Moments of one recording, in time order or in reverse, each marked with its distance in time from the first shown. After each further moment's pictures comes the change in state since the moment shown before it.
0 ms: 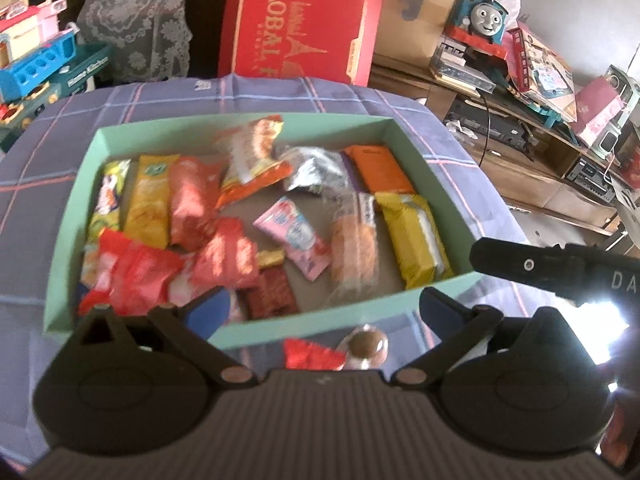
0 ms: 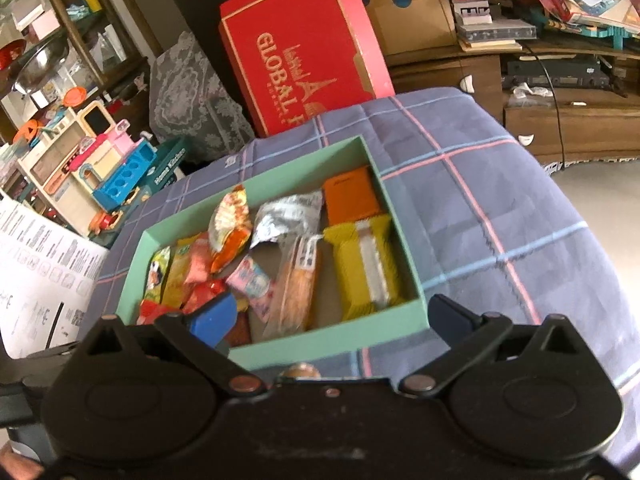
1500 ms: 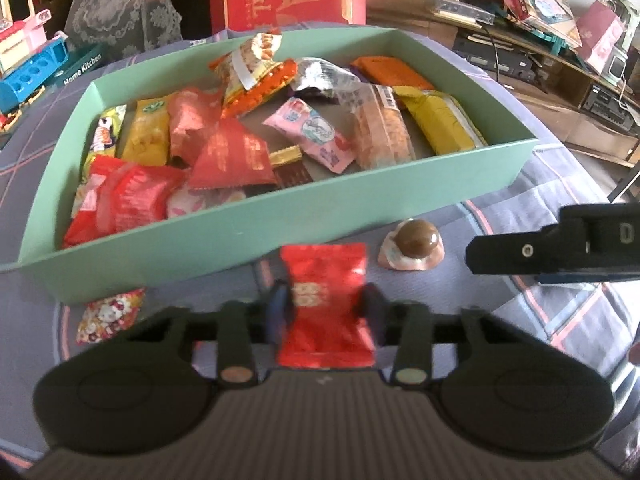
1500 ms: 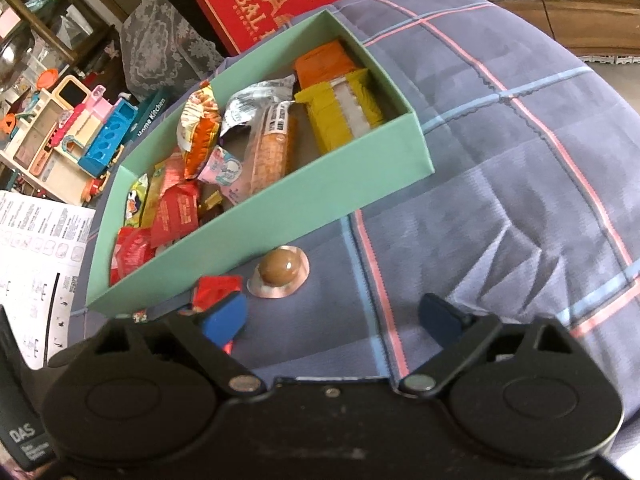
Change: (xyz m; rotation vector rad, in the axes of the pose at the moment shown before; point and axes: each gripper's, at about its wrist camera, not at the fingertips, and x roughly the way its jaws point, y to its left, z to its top) left arm 0.043 0.003 -0.069 0.148 0.063 0.081; right arm 0.042 -0.014 -0.074 0.135 0.192 0.011
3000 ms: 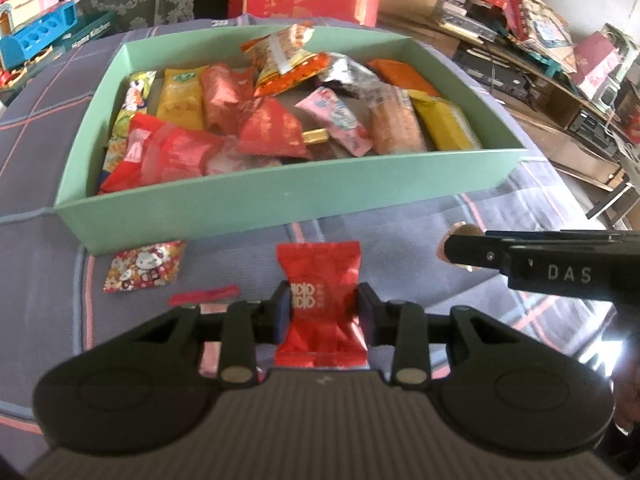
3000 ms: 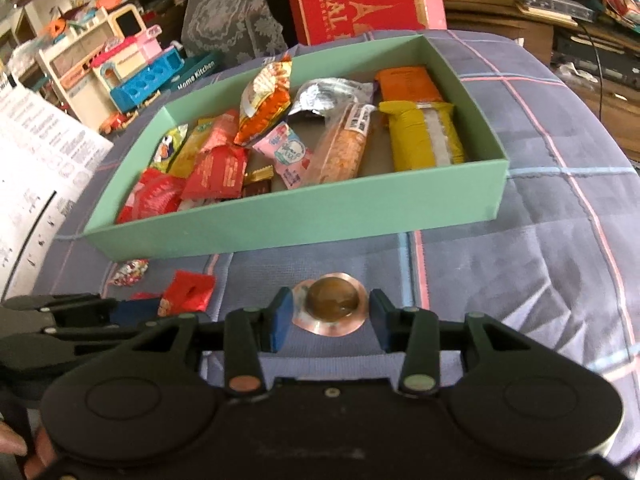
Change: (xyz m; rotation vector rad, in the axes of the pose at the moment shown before) left arm -0.030 0.032 -0.017 -0.090 0.017 -0.091; right arm -0.004 0.046 -0.017 -0.309 -0.059 -0.033
